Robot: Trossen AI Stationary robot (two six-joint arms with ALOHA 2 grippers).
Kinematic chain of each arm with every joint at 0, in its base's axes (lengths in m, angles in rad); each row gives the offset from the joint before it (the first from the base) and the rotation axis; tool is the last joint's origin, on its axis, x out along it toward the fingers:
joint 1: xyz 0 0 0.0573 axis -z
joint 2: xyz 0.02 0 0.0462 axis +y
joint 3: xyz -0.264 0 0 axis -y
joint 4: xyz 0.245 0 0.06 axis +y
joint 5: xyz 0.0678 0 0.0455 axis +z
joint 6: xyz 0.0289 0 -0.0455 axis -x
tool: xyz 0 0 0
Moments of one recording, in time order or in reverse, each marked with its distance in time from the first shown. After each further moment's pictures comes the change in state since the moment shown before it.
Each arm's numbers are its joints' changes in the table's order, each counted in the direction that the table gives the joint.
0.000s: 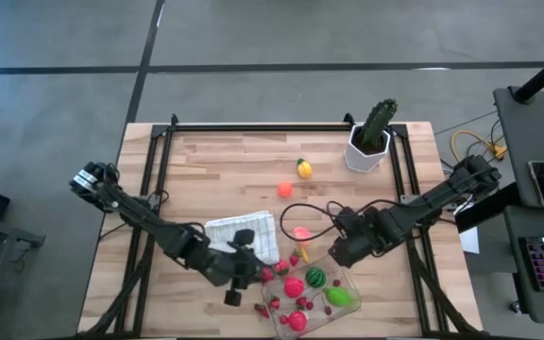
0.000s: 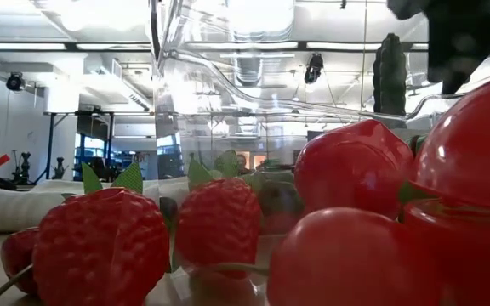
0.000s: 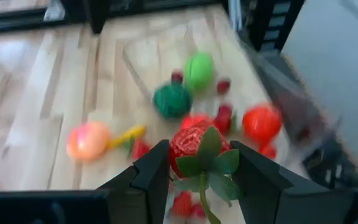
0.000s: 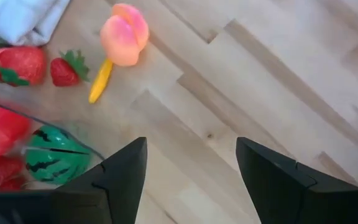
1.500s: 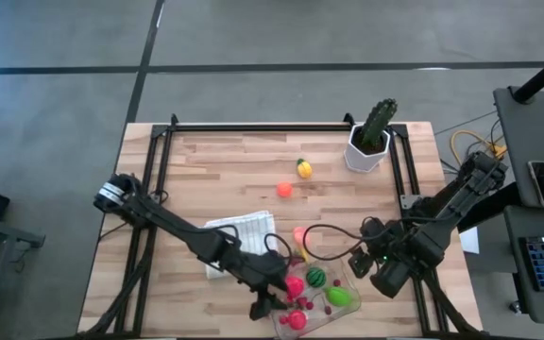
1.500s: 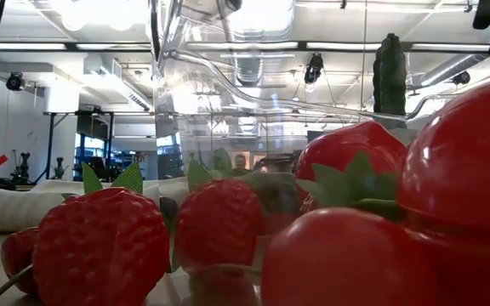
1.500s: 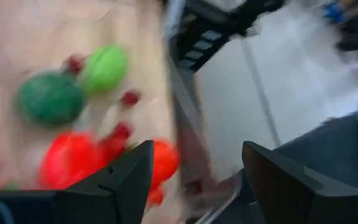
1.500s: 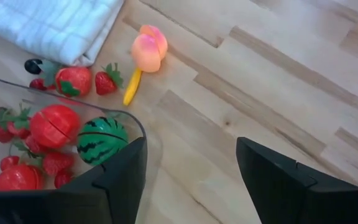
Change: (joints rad) left arm -0.096 0.242 0.188 -0.148 -0.418 0.414; right arm -0.287 -0.073 -0.002 0.080 -0.229 -0.397
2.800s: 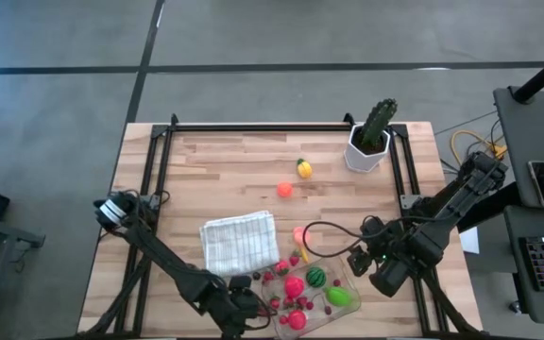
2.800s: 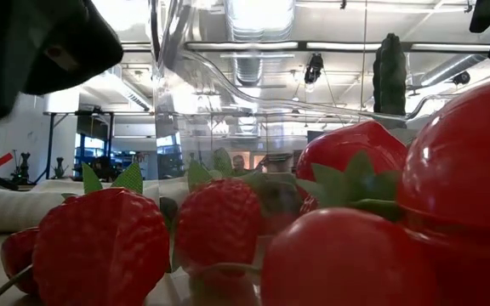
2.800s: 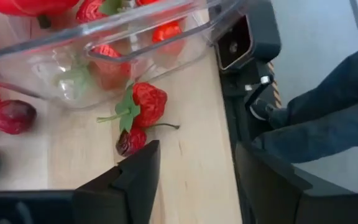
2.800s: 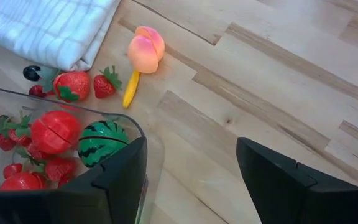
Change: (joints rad) left arm 0.259 0.113 -0.062 0.210 0.198 0.005; right arm 0.007 -0.001 -0.009 -0.008 0.001 -0.043
